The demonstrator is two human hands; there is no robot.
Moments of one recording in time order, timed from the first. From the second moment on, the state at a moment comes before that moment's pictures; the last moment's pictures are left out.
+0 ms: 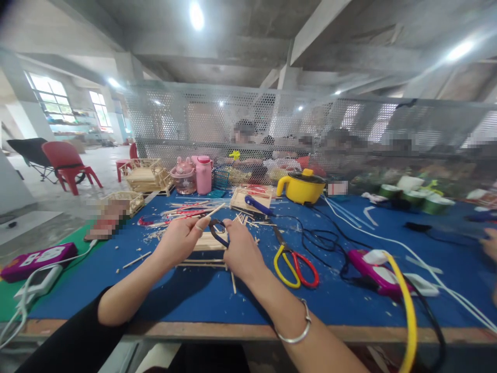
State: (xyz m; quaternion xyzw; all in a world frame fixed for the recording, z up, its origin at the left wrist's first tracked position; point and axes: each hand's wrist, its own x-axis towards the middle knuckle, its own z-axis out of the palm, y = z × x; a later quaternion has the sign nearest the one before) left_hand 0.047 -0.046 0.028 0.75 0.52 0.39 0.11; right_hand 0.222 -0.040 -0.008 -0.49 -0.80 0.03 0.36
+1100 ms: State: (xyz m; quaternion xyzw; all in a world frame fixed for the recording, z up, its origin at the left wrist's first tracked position) left_hand 0.038 -0.031 0.017 0.81 0.41 0.41 0.00; right_hand 0.293 -0.006 0.005 -0.69 -0.72 0.08 0.06
